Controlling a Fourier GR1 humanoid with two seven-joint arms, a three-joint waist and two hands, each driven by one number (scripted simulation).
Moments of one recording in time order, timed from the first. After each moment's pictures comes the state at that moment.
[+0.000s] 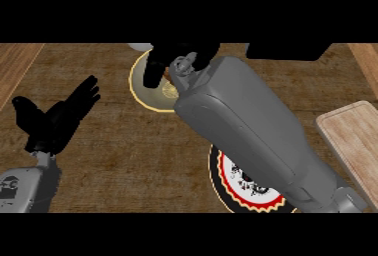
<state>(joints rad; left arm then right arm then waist) -0.25 0.26 0.09 -1.49 0.13 -0.19 0.29 -1.25 0.00 0.31 -1.21 0.74 0.17 1.01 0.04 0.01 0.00</state>
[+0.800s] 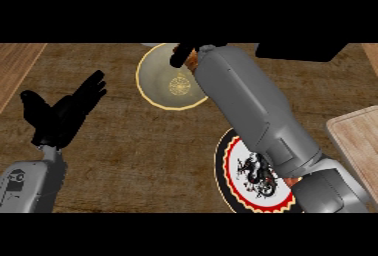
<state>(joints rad) -0.29 0.24 0.07 -1.48 0.11 -0.20 0.29 -1.35 0.00 0.17 -0.52 0.66 -0.22 0.63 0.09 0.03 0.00</state>
